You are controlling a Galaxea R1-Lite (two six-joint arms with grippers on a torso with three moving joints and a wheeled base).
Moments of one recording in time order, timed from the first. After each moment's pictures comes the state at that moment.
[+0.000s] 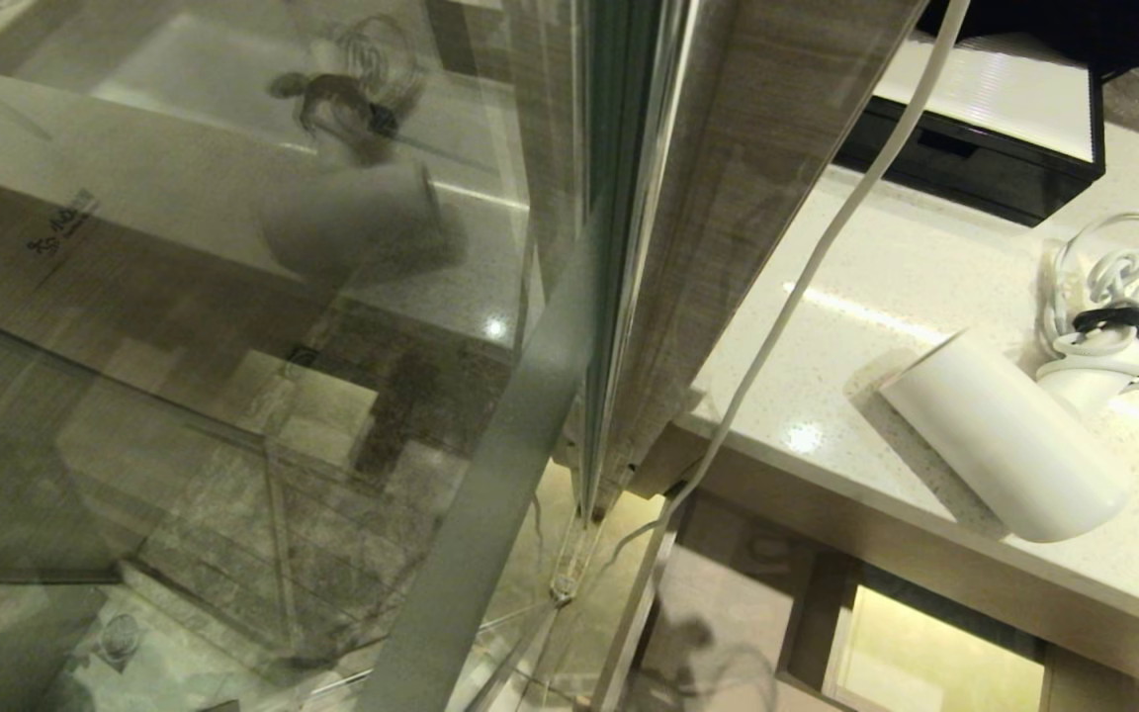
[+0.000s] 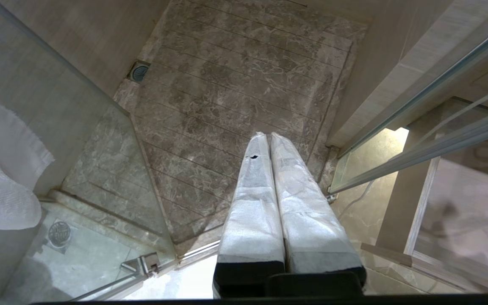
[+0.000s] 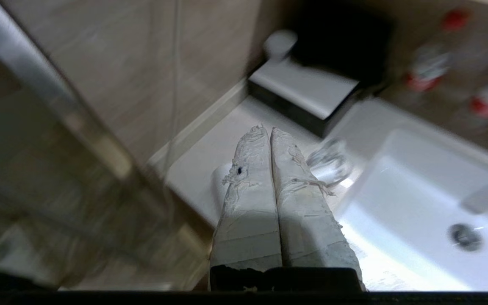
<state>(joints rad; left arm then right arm) 0.00 0.00 0.00 0.01 0.00 0.03 0.16 0.44 -1.56 0.76 0.12 -0.08</state>
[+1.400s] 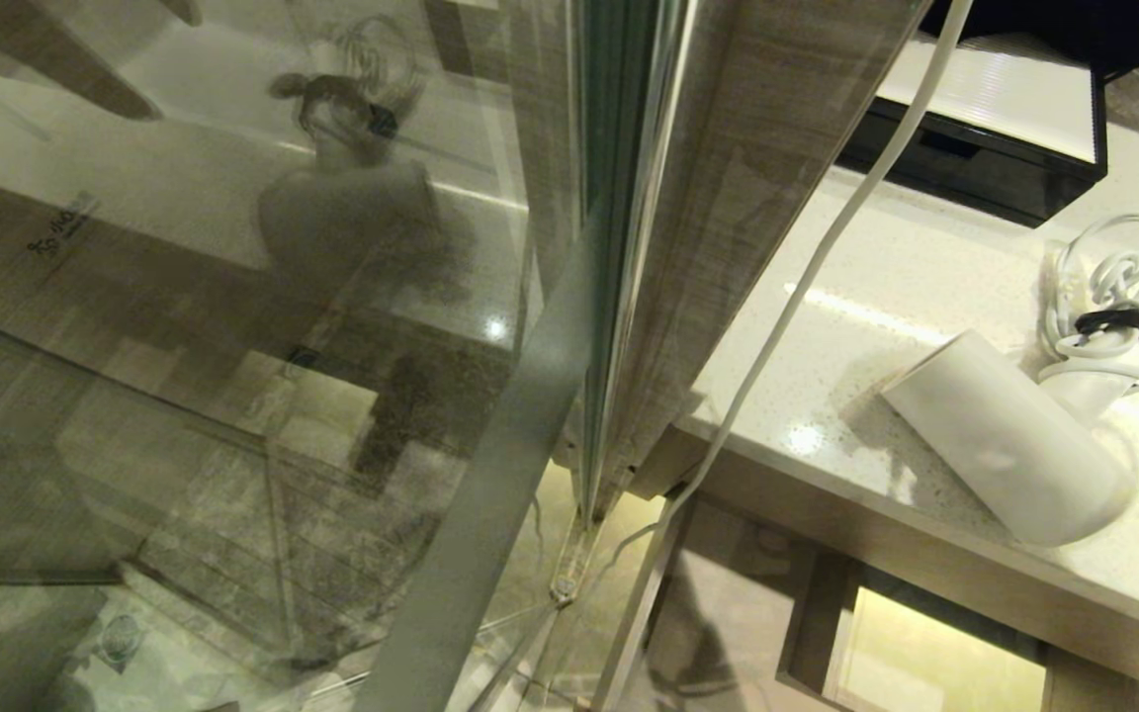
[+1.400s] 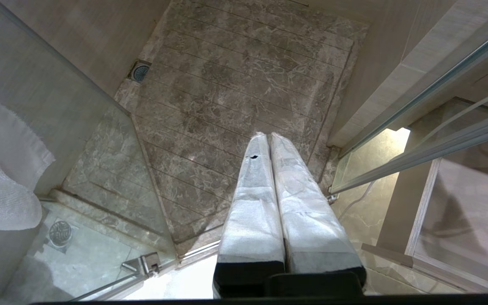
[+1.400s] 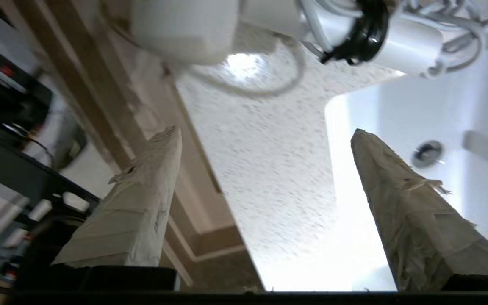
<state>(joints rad) 0.00 0.00 0.00 0.01 0.00 0.03 0.29 1.12 -1.61 1.19 -0.14 -0.66</state>
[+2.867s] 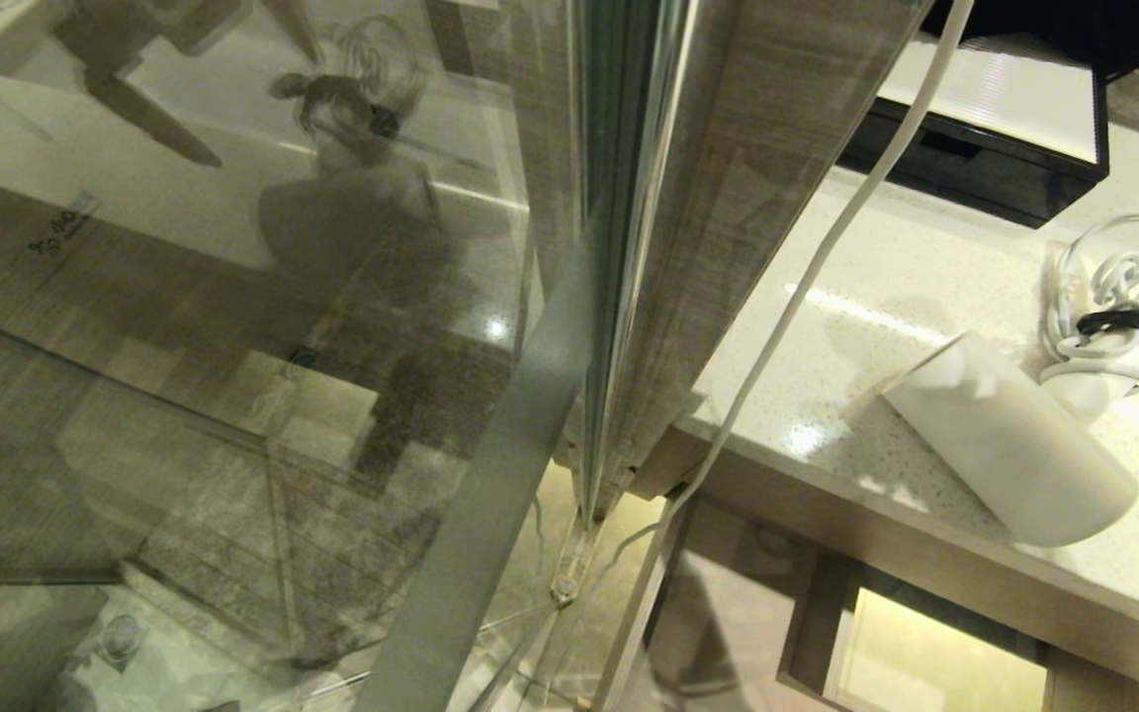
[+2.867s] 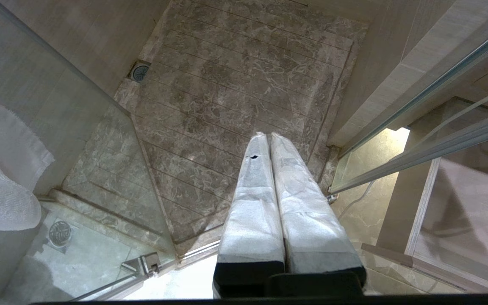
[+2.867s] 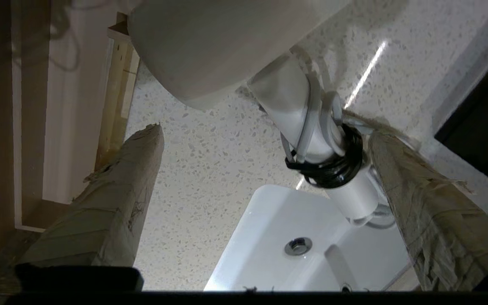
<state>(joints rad) 0.00 0.00 0.00 0.01 0.00 0.03 0.30 1.24 -1.59 1.09 -0.07 -1.31</state>
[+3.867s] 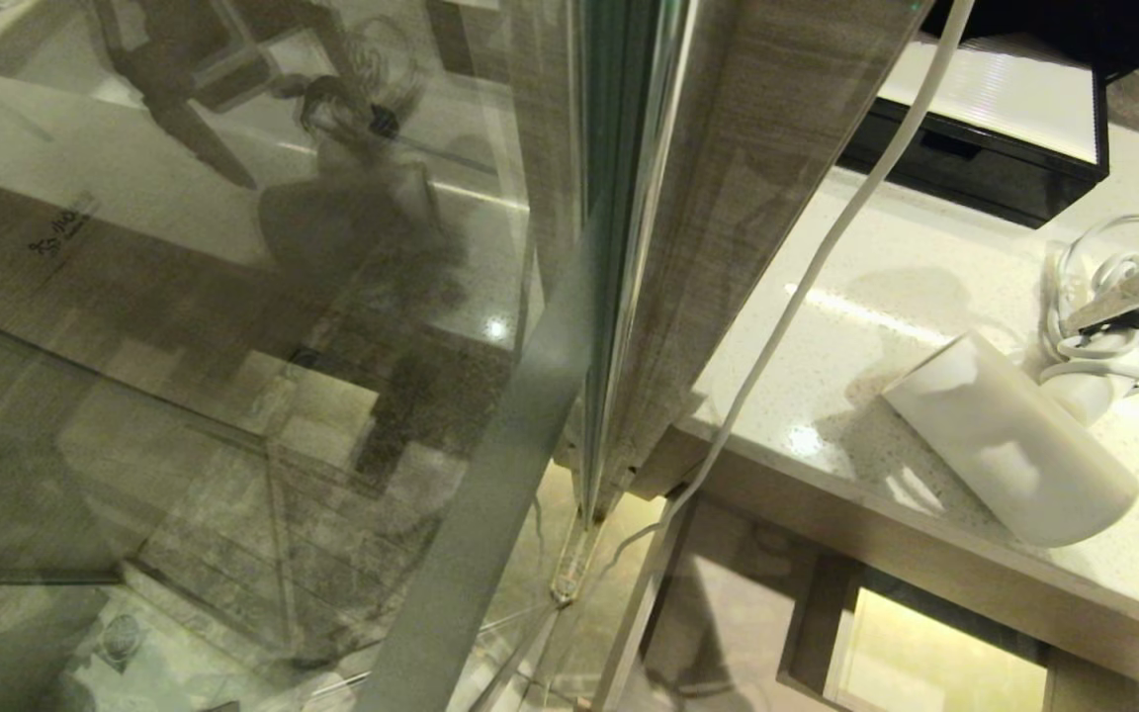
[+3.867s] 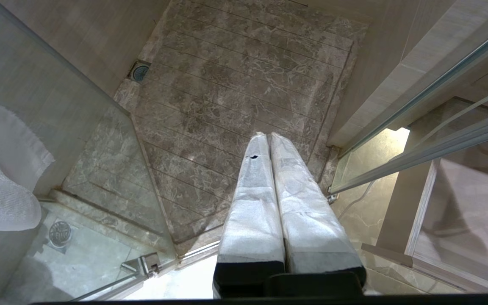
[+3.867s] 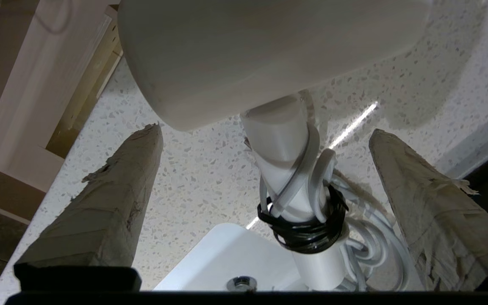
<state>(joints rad) 0.00 0.00 0.00 0.01 0.00 0.03 0.19 1.36 -1.60 1.08 0.08 -1.66</state>
